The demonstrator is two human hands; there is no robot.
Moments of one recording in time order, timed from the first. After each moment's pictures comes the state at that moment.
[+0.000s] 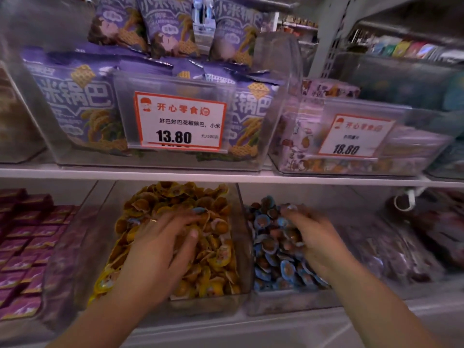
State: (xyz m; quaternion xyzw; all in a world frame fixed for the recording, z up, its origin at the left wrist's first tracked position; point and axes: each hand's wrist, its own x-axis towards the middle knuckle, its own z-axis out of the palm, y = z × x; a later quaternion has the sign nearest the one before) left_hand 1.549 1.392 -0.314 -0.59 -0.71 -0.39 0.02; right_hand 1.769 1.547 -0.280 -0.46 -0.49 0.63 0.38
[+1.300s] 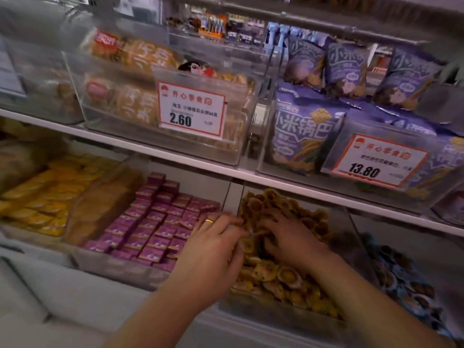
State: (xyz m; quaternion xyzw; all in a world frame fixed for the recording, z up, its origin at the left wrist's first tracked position) left_hand 1.467 1.291 -0.313 -0.56 -0.75 -0.35 0.09; right_hand 1.569 1.508 -0.318 -0.17 -0.99 -0.01 0.01
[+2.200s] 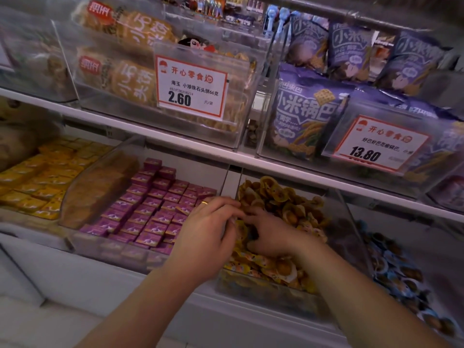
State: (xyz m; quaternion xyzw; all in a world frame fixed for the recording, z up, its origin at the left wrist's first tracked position) left_hand 1.463 1.299 -0.321 -0.52 -0.72 -0.46 0.07; right_hand 1.545 1.476 -0.315 -0.22 -0.96 0.14 -0.13
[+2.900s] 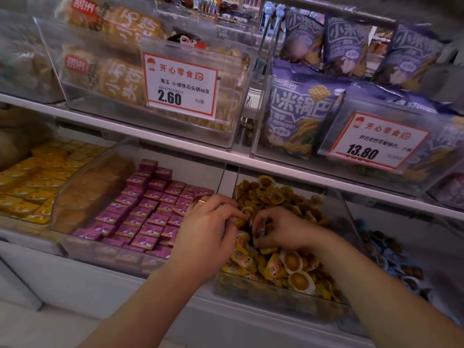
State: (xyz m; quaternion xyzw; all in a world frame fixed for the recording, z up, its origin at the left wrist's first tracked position) left_hand 1.466 1.307 -0.316 -0.51 -0.72 -0.46 0.11; right_hand 1.569 1.498 -0.300 -0.24 -0.92 0.32 -0.05
